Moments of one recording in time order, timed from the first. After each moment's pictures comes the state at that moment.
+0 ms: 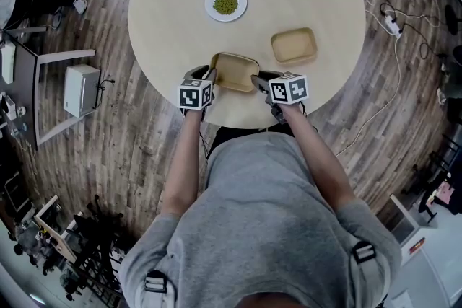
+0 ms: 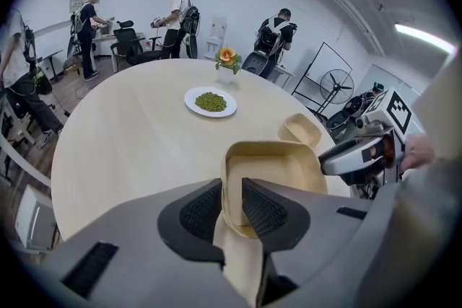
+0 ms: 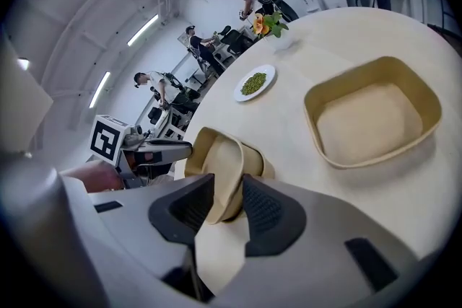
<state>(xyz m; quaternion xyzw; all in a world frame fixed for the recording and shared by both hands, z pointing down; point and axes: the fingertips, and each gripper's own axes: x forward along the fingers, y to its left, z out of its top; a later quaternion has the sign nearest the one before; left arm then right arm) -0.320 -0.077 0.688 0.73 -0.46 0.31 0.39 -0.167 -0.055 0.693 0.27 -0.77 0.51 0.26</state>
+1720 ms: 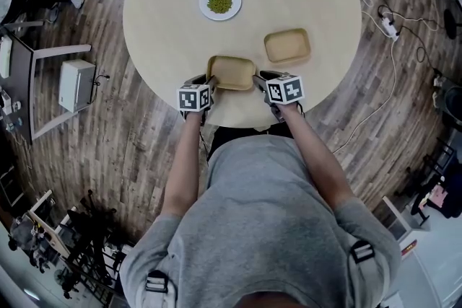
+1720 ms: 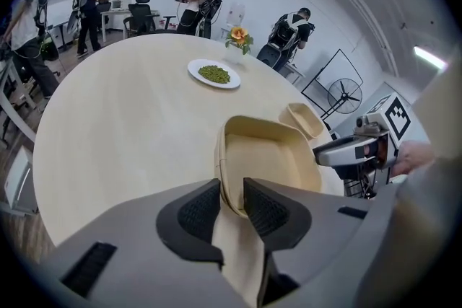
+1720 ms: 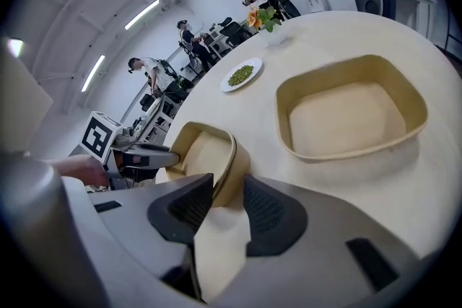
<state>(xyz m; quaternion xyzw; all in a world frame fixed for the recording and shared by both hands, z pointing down) -0.300 -0.040 0.725 0.69 -0.46 0.30 0.47 -0.132 -0.051 0.724 0.28 -0.77 0.48 0.31</state>
